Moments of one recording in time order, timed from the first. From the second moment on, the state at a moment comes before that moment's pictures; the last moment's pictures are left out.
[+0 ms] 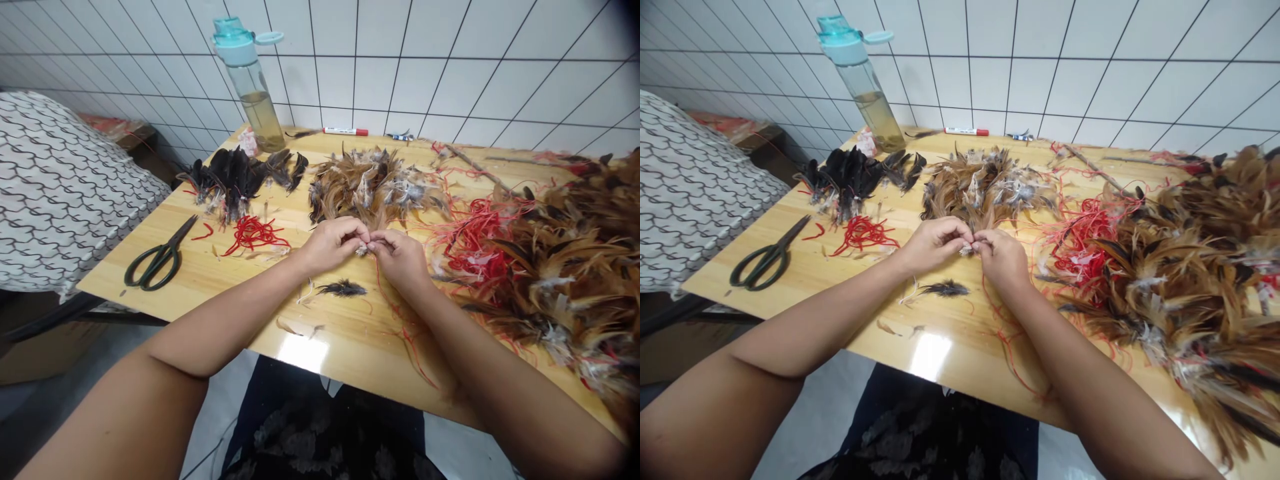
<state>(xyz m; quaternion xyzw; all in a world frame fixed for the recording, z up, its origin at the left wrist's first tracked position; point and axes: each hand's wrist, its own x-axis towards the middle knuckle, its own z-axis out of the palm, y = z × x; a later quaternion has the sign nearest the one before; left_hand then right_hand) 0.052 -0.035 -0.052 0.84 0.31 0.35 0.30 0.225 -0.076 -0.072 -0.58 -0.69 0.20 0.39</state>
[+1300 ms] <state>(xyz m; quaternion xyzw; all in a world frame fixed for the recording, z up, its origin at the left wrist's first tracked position) 0.055 -0.034 -0.062 0.79 0.34 0.36 0.37 0.224 -0.074 -0.077 -0.58 -0.67 0.21 0.42</state>
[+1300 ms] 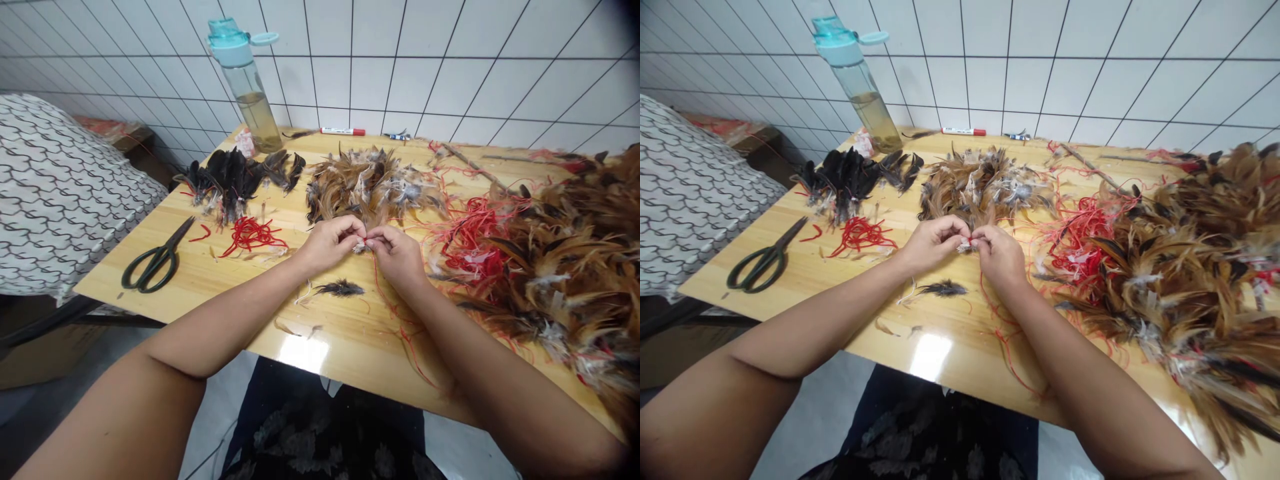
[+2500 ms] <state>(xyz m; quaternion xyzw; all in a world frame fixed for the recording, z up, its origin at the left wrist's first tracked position) 0.055 -0.036 -0.064 0.77 0.34 0.34 0.42 0.225 -0.088 -0.044 -0.58 -0.81 -0.06 0.06</state>
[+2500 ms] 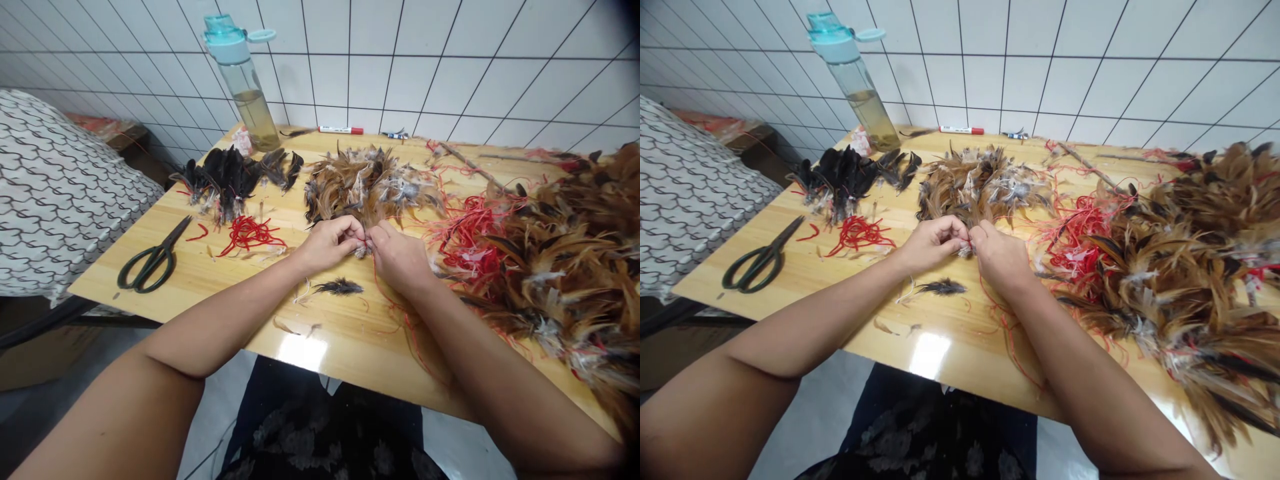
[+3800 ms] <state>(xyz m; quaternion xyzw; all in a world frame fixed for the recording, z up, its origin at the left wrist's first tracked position) 0.049 -0.037 -0.058 0.81 0.29 0.30 0.42 0.251 -0.066 -0.054 -0.53 -0.81 0.05 0.24</state>
